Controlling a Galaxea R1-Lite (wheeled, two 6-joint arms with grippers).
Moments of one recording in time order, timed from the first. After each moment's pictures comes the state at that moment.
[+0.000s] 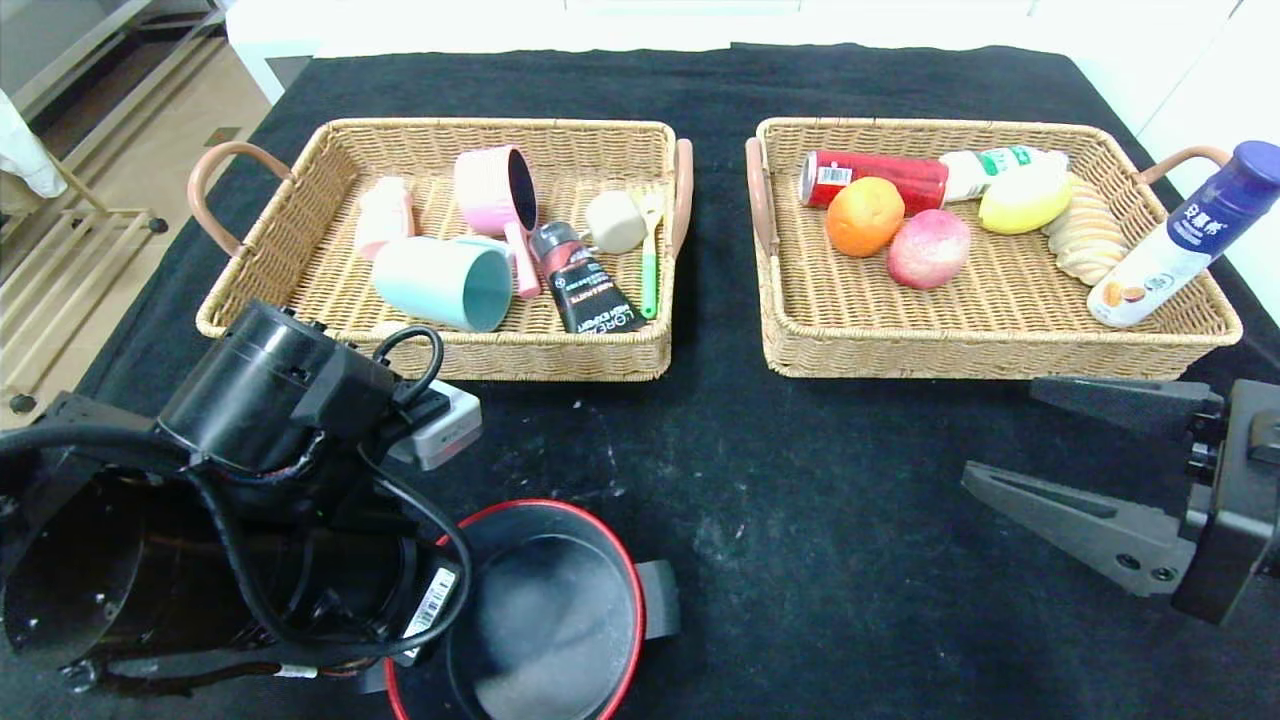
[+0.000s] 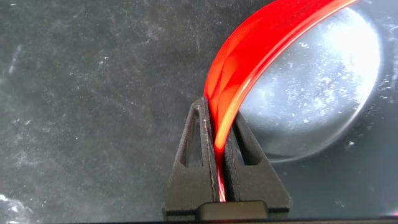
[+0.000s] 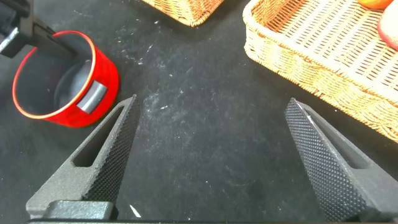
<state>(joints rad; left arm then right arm) -0.61 1.47 -1.04 0.46 0.24 -0.08 0.47 1.18 -0.67 -0.38 0.27 -0.10</state>
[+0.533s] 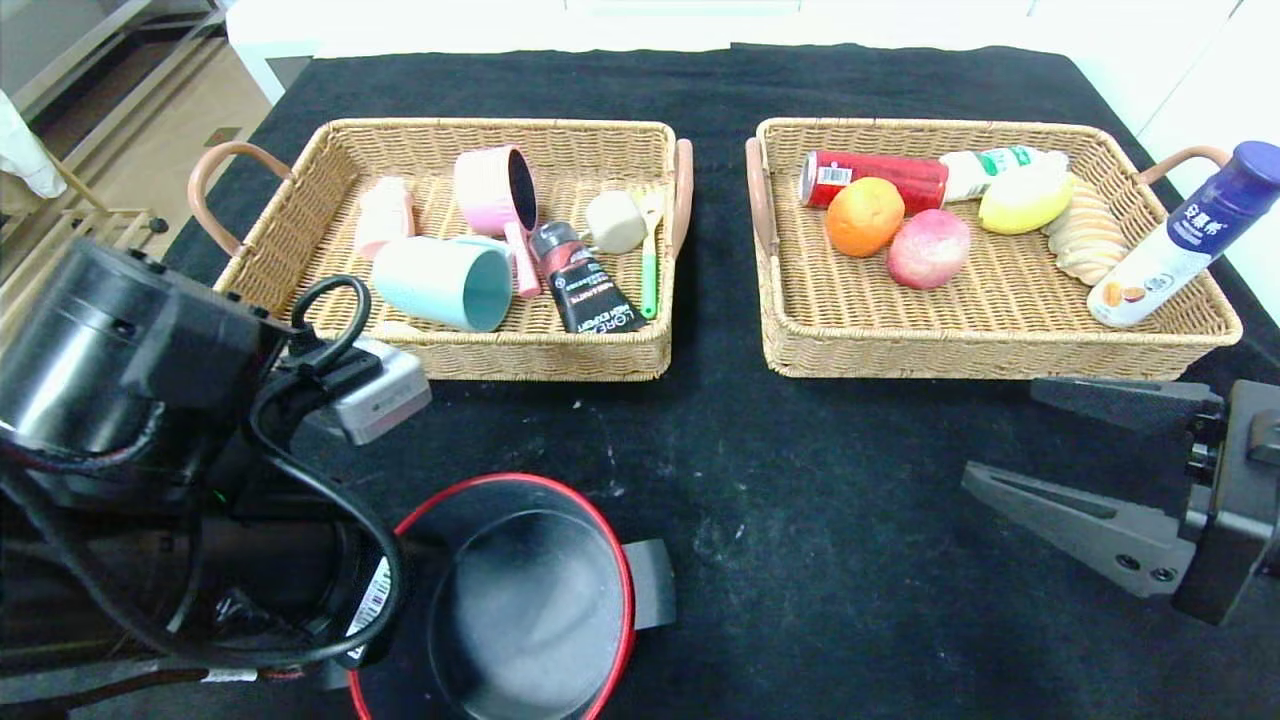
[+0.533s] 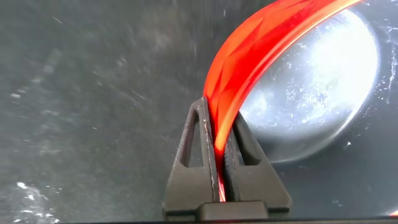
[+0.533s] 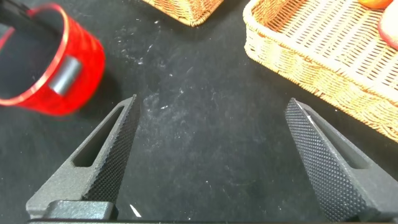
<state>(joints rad) -0.62 1.36 -1.07 0.48 0.22 -0.08 0.47 1.18 -0.67 -0.38 0.27 -0.10</state>
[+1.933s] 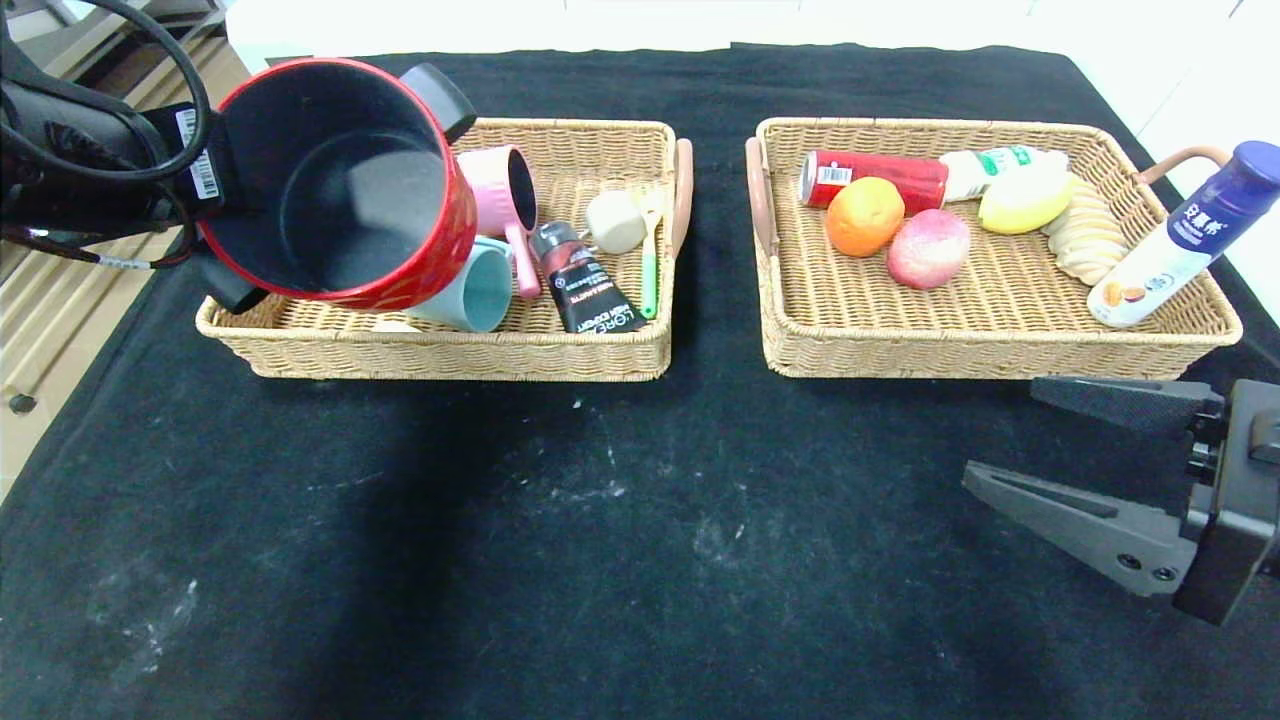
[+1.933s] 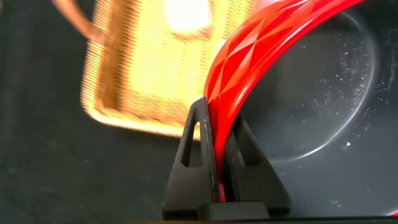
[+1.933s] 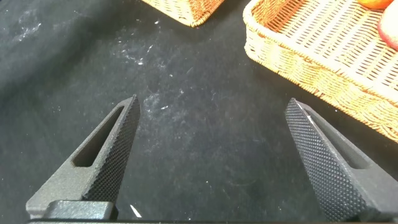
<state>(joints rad) -0.12 1.54 -1.69 0.47 0.18 -0.22 0.47 1.18 -0.67 -0.38 0.27 -0.10</state>
